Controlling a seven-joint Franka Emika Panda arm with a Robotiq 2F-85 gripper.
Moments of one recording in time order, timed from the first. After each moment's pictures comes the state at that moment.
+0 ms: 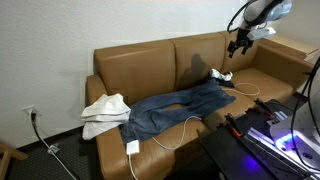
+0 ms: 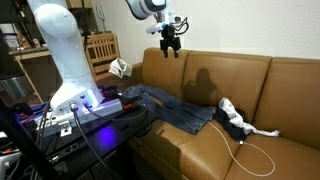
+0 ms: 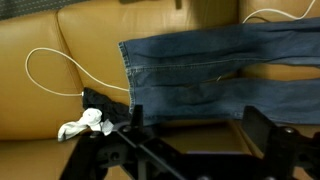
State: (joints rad) arm -0.15 0.02 -0.14 -2.48 -0.24 2.52 0.04
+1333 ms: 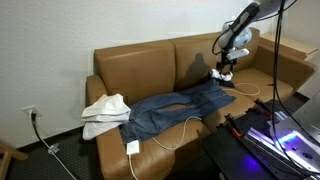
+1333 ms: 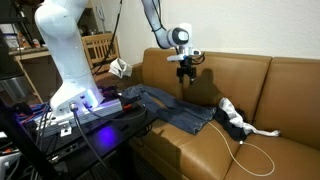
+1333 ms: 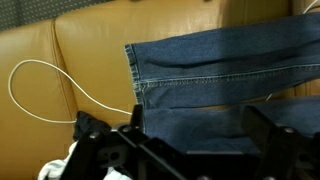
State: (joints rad) arm -0.18 0.67 -0.17 -2.00 -0.20 2.48 0.02
